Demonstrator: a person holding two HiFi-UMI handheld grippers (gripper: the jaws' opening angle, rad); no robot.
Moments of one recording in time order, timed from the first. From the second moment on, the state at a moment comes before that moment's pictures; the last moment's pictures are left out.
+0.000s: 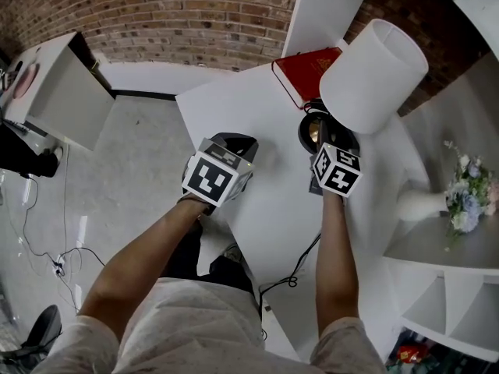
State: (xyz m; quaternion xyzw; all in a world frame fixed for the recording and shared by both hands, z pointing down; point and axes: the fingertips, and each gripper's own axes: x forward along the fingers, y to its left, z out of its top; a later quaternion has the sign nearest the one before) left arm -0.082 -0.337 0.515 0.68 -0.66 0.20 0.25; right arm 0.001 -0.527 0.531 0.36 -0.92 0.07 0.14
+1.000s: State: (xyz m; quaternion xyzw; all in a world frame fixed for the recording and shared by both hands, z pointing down) left arm -0.058 -0.359 0.470 0.72 -0.64 0.17 0.23; right arm 0.051 -0.463 0.482 0.40 -0.90 0.10 0.15
